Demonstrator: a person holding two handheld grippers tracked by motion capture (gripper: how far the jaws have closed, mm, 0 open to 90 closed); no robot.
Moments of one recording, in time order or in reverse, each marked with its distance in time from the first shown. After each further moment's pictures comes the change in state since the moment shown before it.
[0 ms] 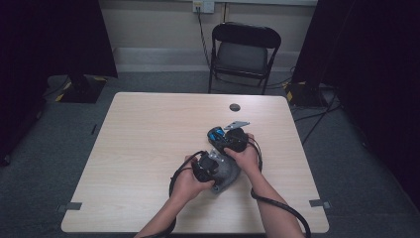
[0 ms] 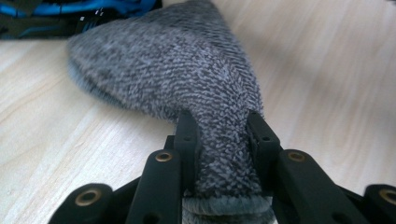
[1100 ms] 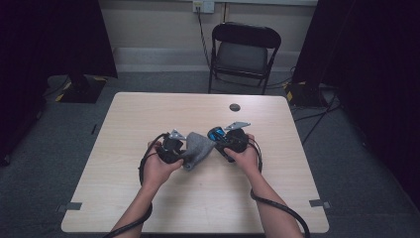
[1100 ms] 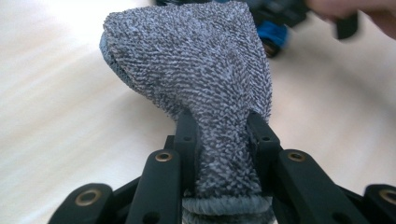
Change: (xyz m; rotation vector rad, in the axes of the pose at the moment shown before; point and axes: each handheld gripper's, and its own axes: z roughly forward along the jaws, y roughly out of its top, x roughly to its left) left arm 0.080 -0.026 -0.070 -0.136 0.208 -0.210; right arm 0.000 -0.002 0.000 -0.013 -0.005 0.013
